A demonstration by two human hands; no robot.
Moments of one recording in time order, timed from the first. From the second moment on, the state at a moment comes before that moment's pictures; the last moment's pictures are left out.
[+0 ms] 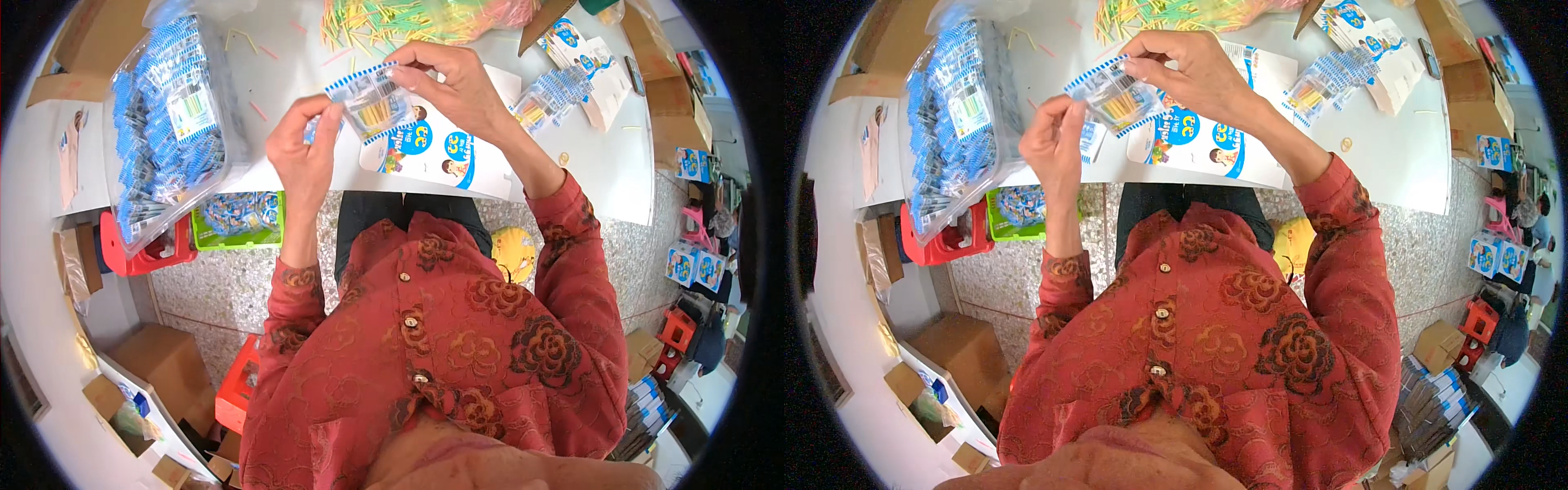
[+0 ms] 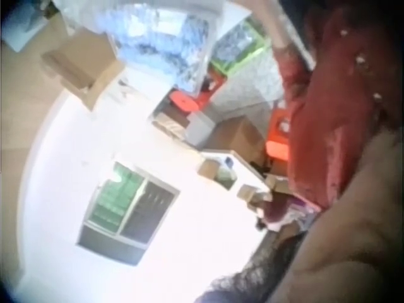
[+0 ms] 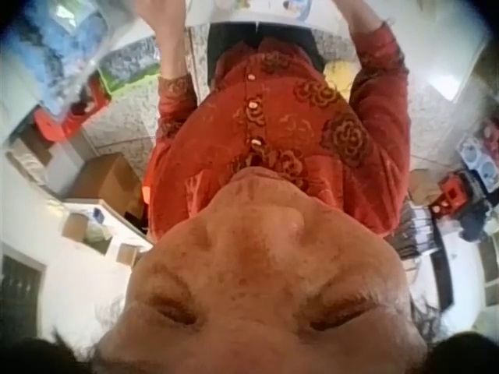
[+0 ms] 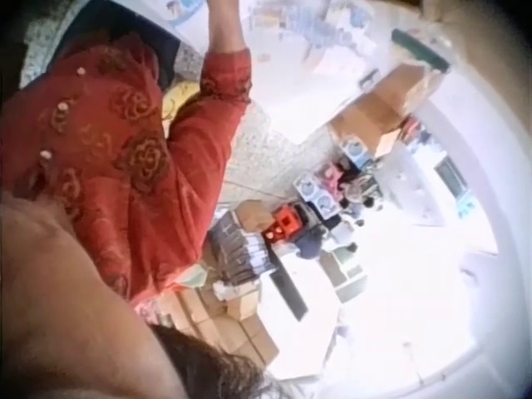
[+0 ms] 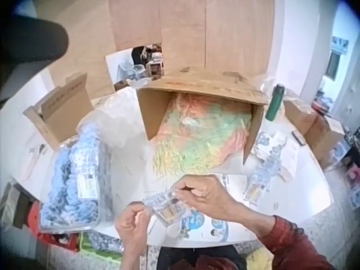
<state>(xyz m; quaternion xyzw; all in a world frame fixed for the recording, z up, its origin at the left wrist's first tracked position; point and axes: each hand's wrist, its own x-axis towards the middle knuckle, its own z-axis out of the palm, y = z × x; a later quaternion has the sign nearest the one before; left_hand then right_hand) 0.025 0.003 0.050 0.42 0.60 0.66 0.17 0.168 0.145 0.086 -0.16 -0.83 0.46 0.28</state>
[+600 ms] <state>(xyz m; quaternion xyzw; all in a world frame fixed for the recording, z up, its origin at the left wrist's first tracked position) 0.038 0.006 0.031 0.35 0.53 0.67 0.39 0.164 0.149 0.049 -0.16 -0.71 0.66 0.19</state>
